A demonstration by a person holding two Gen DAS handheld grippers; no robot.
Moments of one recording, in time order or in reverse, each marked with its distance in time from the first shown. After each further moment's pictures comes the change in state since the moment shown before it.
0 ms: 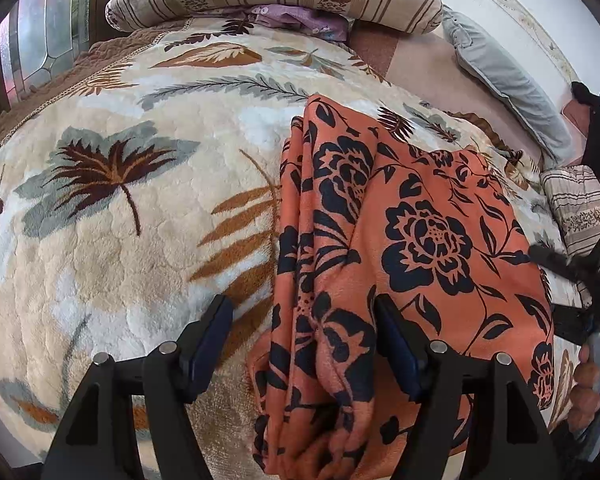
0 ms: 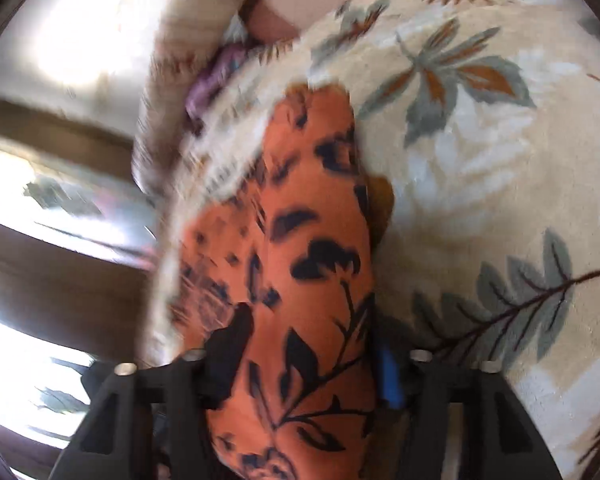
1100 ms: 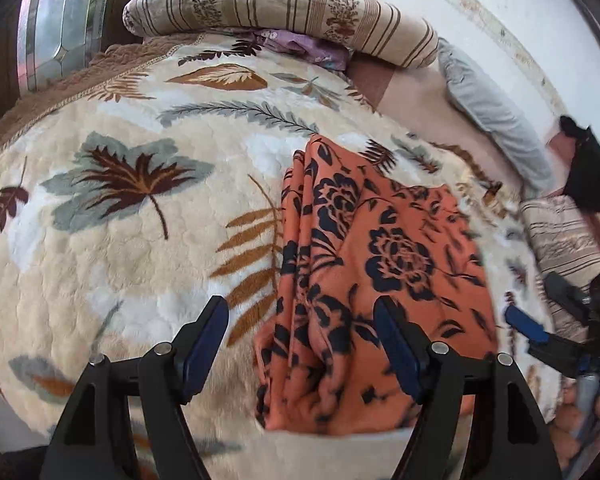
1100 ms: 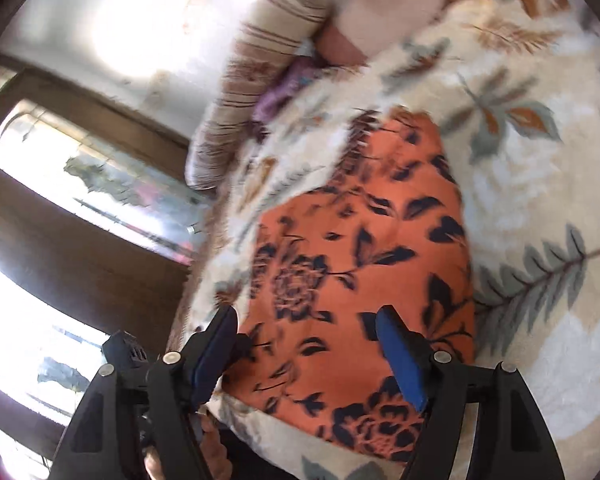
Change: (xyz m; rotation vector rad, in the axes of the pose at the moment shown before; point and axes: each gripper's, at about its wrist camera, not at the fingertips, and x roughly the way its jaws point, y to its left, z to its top) left arm -0.047 0.020 -0.004 -0.081 -0.048 -0.101; right arm -0.039 0.052 -0.048 -0.171 -0.054 0.079
